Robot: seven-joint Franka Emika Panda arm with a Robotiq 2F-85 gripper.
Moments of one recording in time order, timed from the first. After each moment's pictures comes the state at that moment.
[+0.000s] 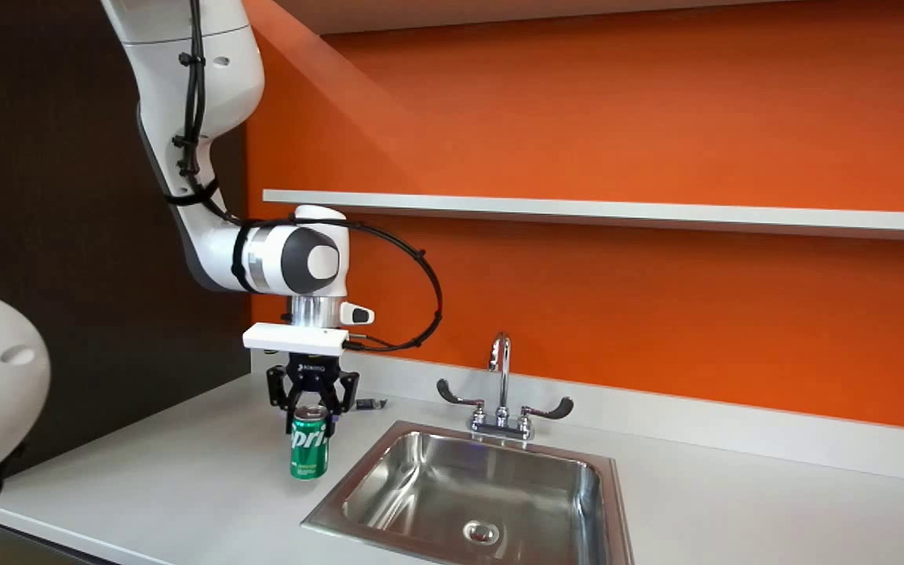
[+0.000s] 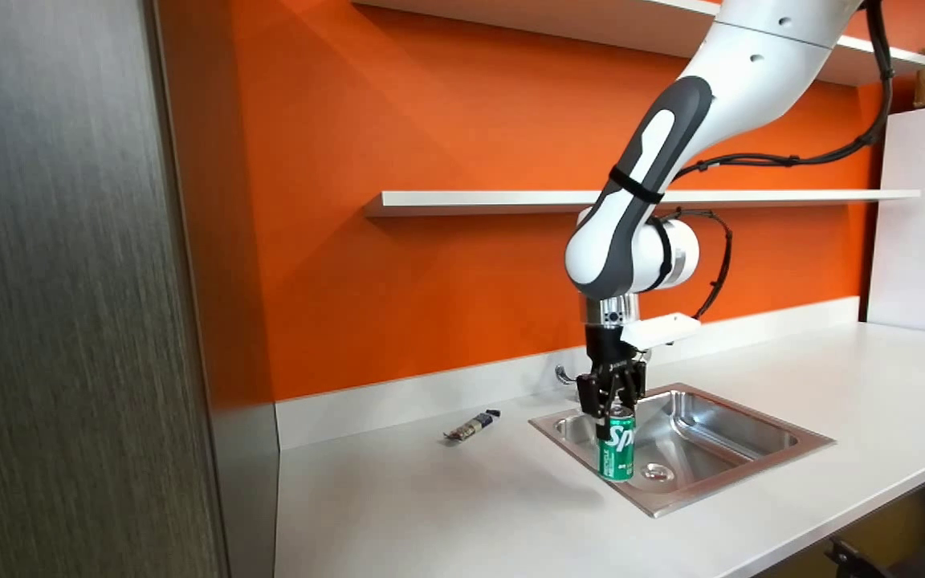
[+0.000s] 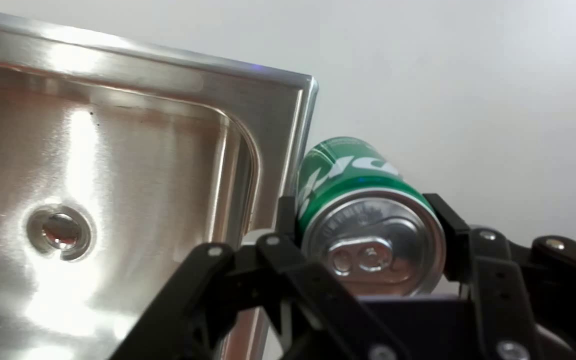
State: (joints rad) arm 0.04 0.09 0.01 -2.50 -0.02 2.51 -0.22
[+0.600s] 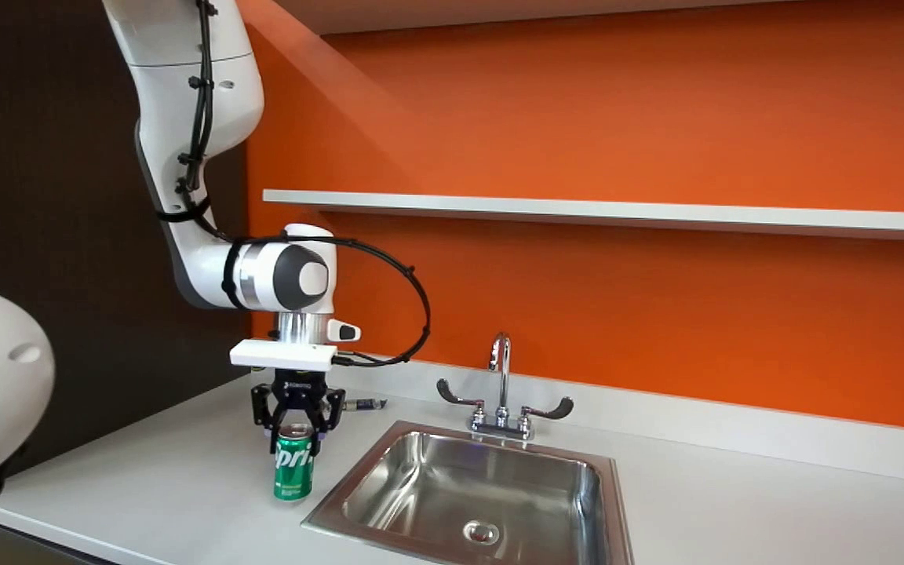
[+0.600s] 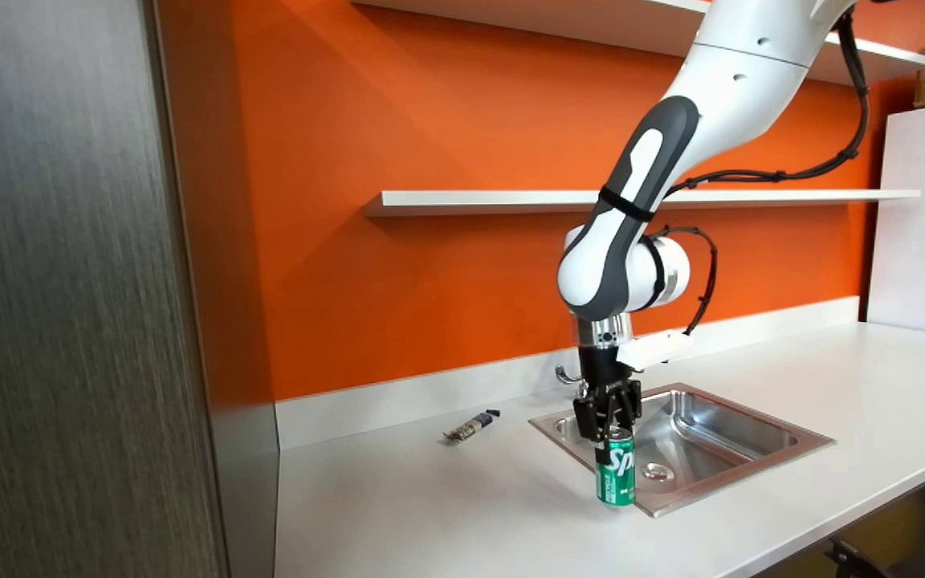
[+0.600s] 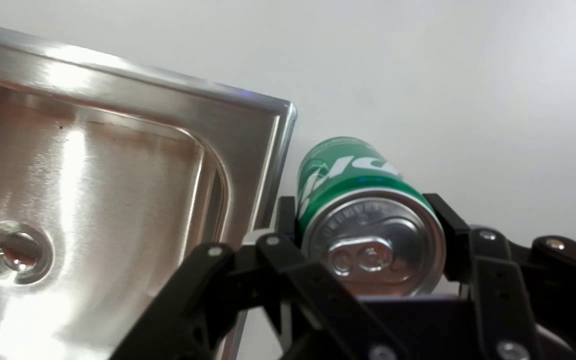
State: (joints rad) arm 0.06 0.15 0.02 -2.50 -0.04 2.51 -0.21
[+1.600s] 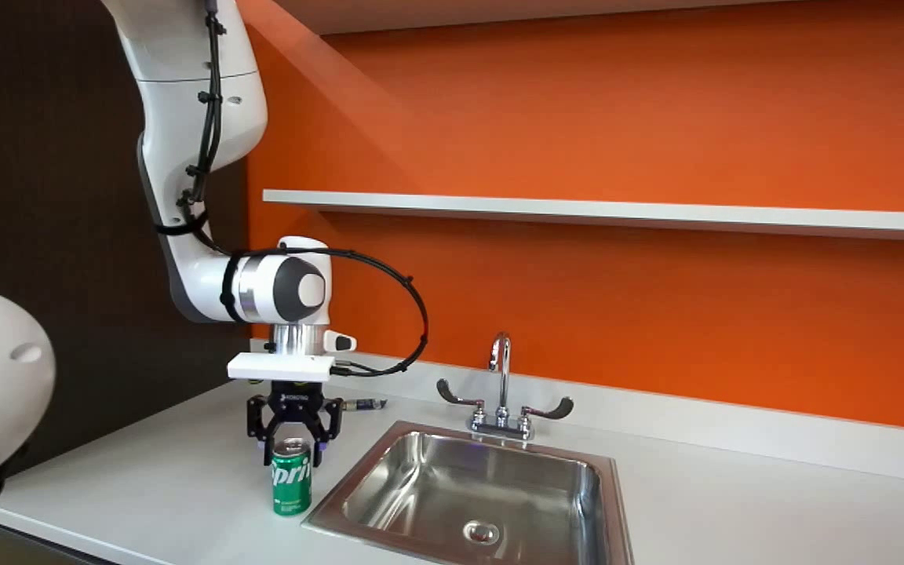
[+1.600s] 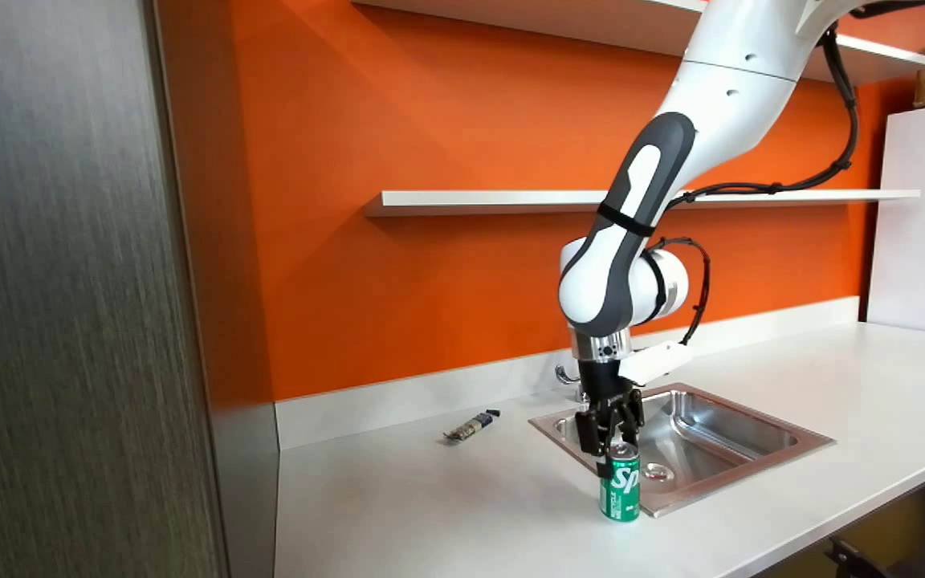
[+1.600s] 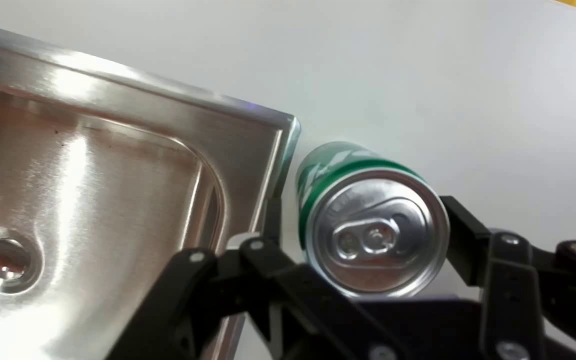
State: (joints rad) arm 0.06 0.19 0.03 -2.50 -0.09 2.53 -0.20
